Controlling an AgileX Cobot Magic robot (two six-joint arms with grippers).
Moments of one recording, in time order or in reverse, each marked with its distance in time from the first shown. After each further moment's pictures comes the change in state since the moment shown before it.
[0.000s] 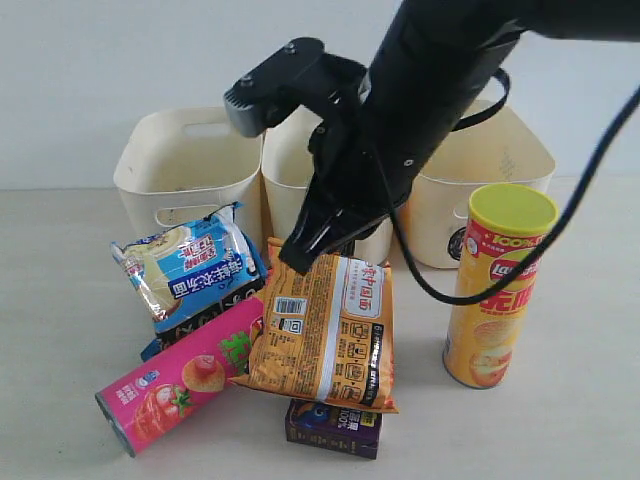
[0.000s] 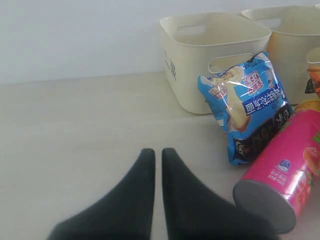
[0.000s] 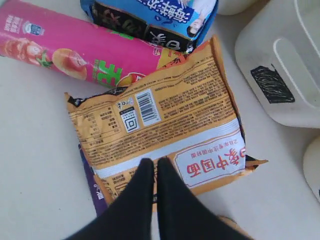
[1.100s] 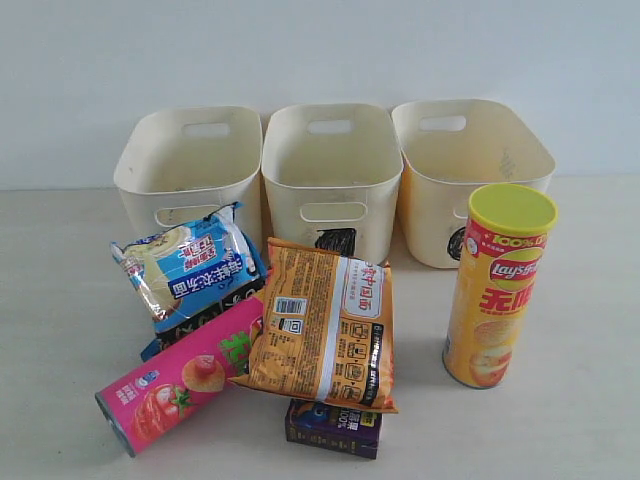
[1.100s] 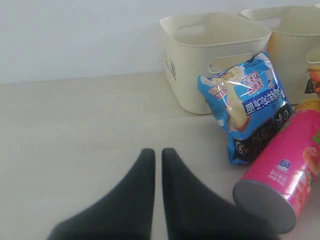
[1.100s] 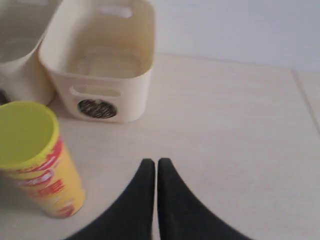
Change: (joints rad) left arm 0.000 0.000 0.000 0.000 0.000 0.000; right arm -0.763 -0.805 0.623 0.117 -0.312 0.099
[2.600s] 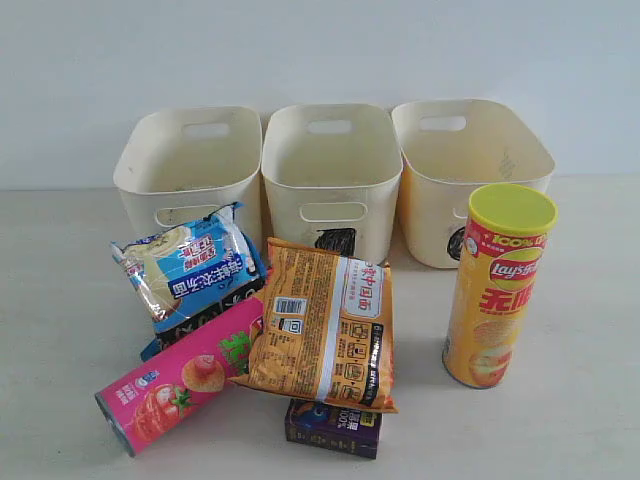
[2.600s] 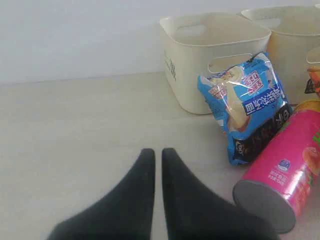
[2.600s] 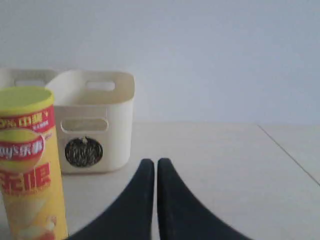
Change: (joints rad) left arm 0.000 0.000 0.000 0.000 0.000 0.000; right arm 0.001 -0.877 0.846 -0.204 -0.545 0.289
